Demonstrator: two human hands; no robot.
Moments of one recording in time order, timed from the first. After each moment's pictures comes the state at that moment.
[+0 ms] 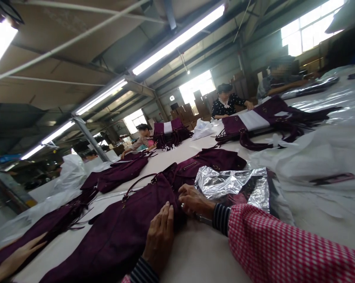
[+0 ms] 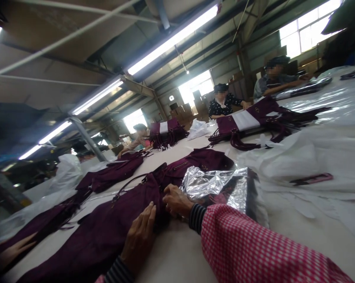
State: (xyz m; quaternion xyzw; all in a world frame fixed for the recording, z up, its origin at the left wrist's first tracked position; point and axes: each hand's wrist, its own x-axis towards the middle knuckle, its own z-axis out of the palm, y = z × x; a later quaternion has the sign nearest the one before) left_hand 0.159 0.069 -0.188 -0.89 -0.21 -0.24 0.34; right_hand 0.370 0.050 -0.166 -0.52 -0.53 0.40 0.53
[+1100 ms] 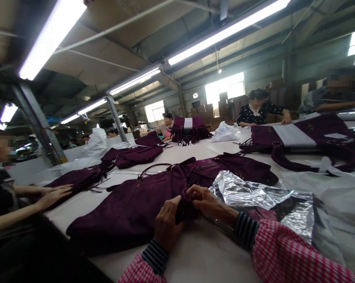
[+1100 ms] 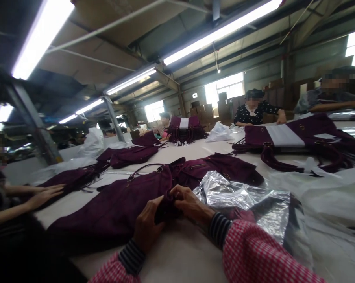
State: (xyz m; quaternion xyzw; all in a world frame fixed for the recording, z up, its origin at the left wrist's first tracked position) left_hand 0.153 0.068 -0.187 -0.86 -0.28 -0.42 0.08; right_hand 0.364 0.042 -0.156 -0.41 -0.64 0.44 0.48
